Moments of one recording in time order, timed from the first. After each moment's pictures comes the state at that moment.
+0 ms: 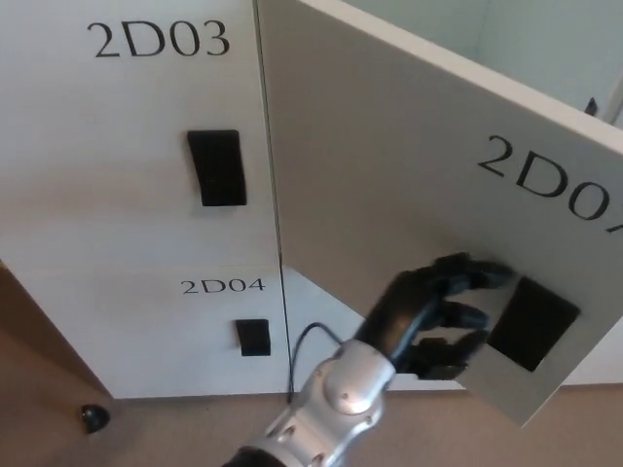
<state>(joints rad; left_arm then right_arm) -0.42 -0.15 -0.59 0.75 0.07 -0.20 0.09 -0.01 -0.38 -0.04 1.17 -0.08 -0.31 0.09</state>
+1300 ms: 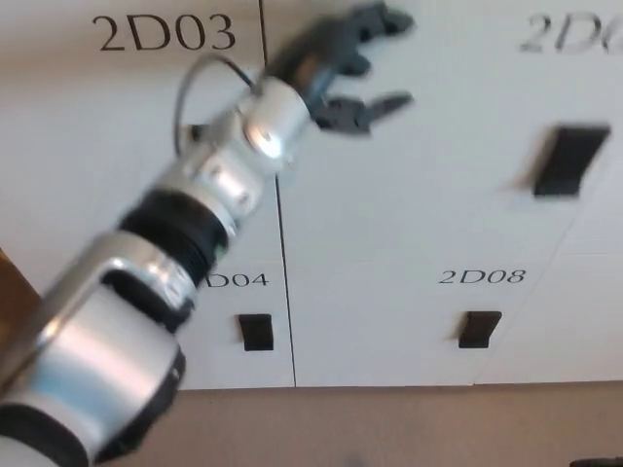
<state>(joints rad) -1.13 0.19 -0.54 1.01 0.07 -0.06 0.02 -0.04 -0.37 -0.04 1.11 -0.08 -0.31 0.08</state>
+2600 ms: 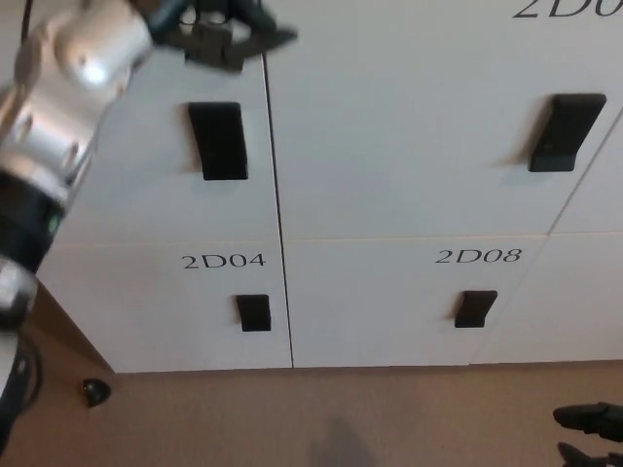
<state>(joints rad) -0.90 0.55 -0.42 0.56 0.01 -0.07 -0.28 -0.11 -0.37 -0.01 1.03 -0.11 -0.29 0.08</state>
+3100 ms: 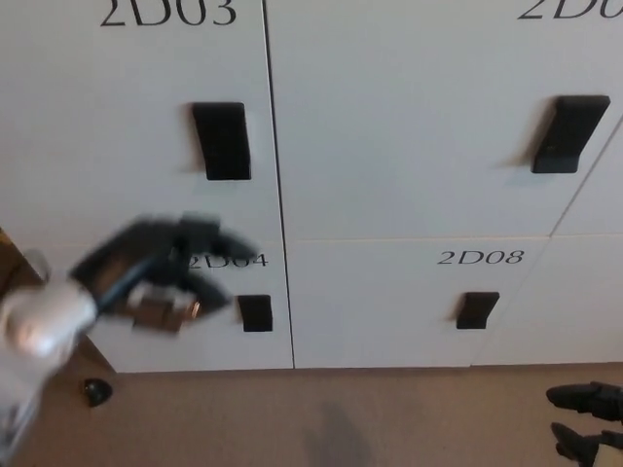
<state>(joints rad) -0.22 0.62 -0.33 0.33 -0.06 -0.10 -0.34 -0.15 -0.37 0.00 1.03 -0.12 -0.29 0.08</state>
